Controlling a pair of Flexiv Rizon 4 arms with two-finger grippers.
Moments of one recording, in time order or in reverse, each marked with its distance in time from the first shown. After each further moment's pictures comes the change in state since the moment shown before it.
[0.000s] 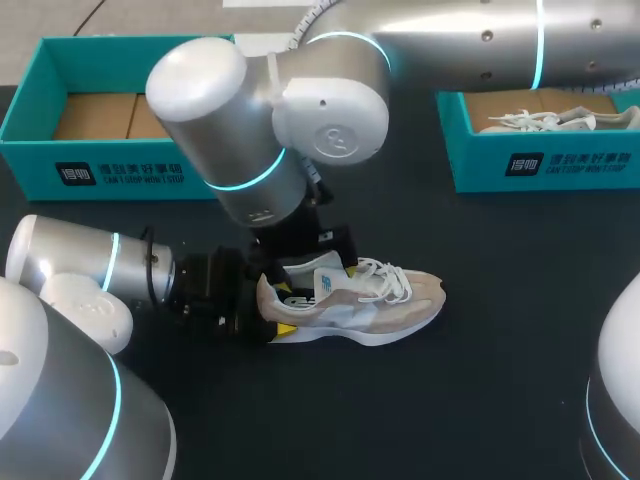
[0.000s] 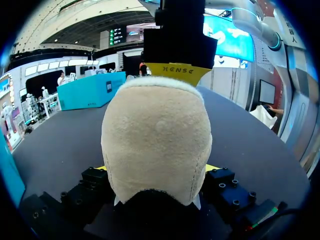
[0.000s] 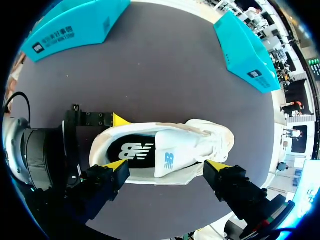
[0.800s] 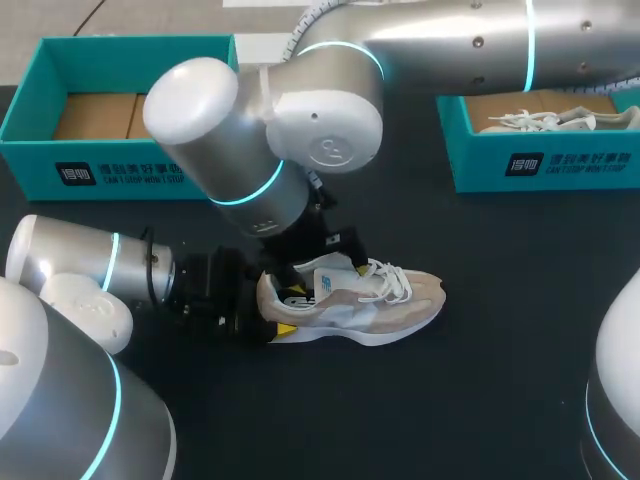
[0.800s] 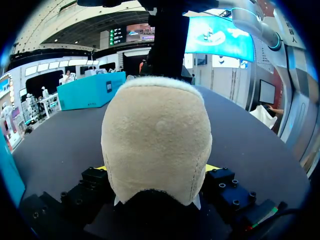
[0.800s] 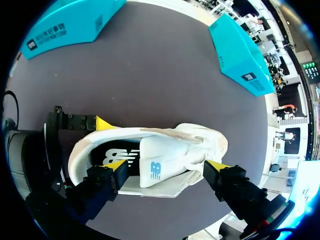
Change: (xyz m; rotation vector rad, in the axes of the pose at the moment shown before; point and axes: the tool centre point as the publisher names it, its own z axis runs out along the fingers) left arm 0.000 0.000 0.000 0.000 0.000 0.000; right arm -0.015 0.006 0.018 -0.024 -0.085 -0.008
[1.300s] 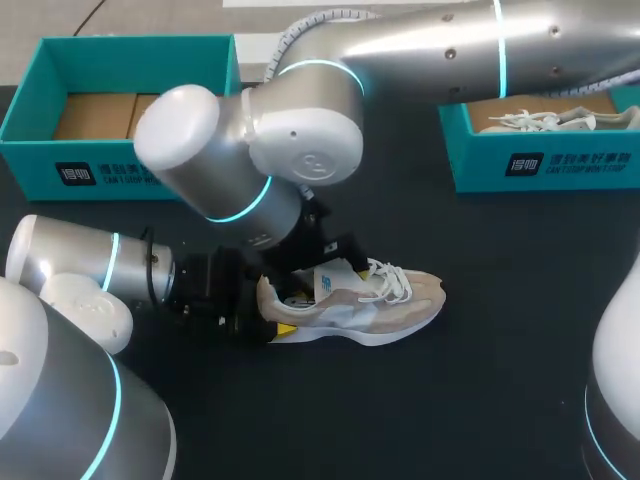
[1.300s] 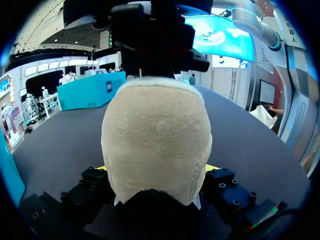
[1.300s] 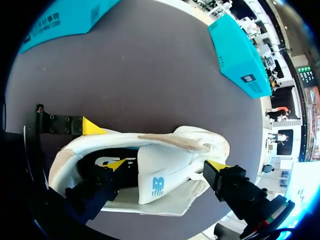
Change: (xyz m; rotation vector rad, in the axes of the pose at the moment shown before) left arm 0.000 0.000 0.000 0.000 0.000 0.000; right arm 0.003 0.004 0.025 -0.003 -0.076 -0.016
